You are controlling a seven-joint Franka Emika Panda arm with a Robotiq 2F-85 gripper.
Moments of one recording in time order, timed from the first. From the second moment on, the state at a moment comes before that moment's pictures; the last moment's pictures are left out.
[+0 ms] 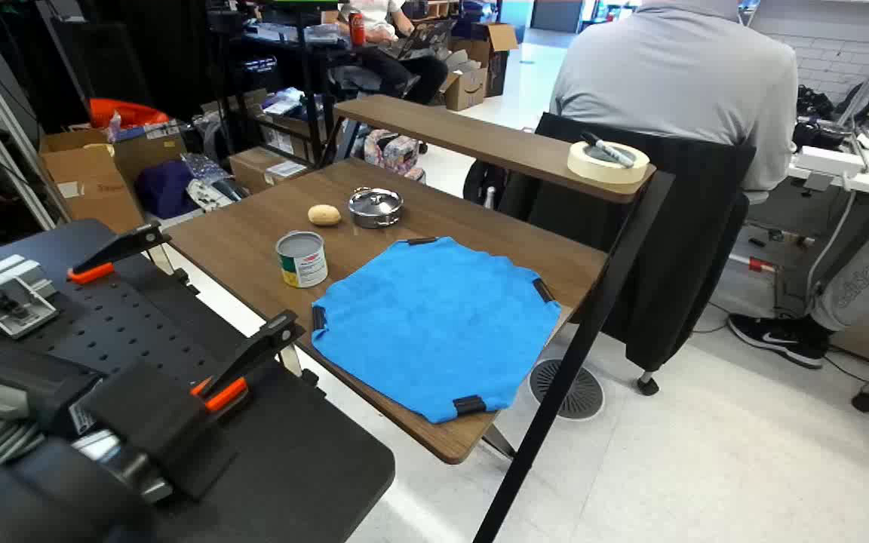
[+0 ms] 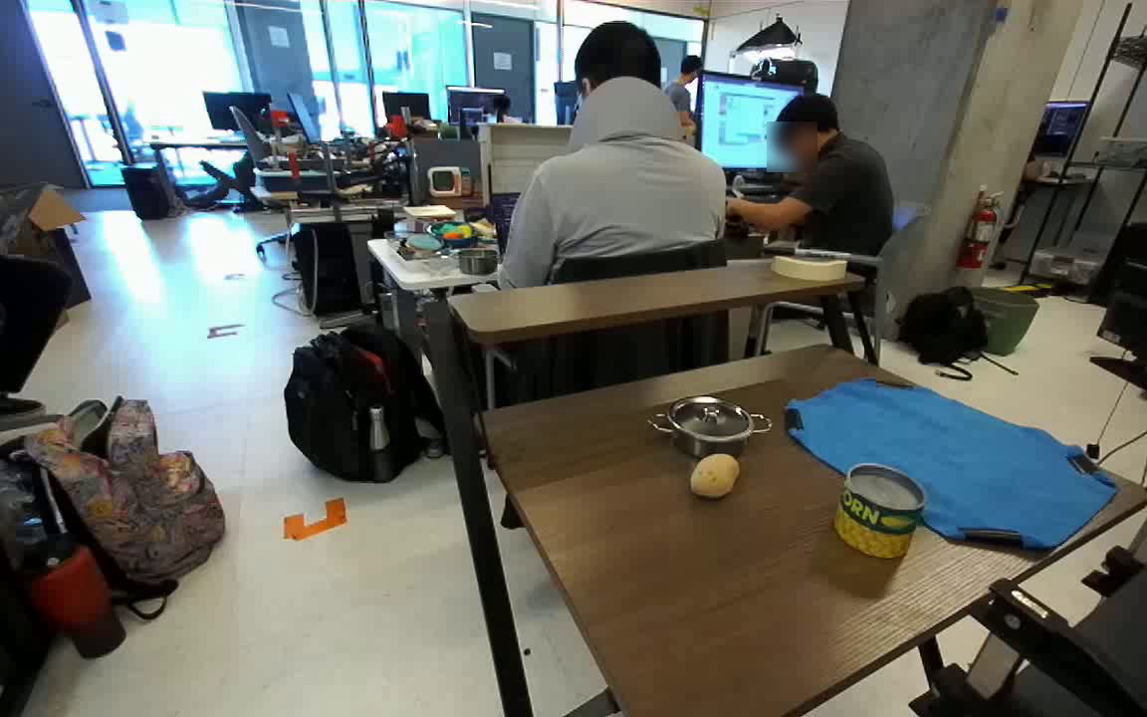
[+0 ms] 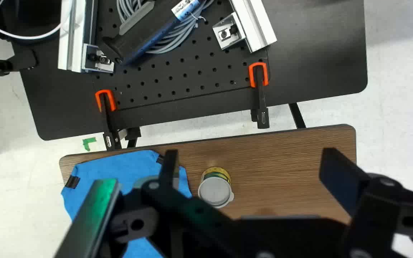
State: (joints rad) arm 0.07 -0.55 0.24 -2.60 0.07 1.91 0.36
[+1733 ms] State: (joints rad) arm -0.04 -0.08 0.05 -2.33 0.00 2.10 0.30
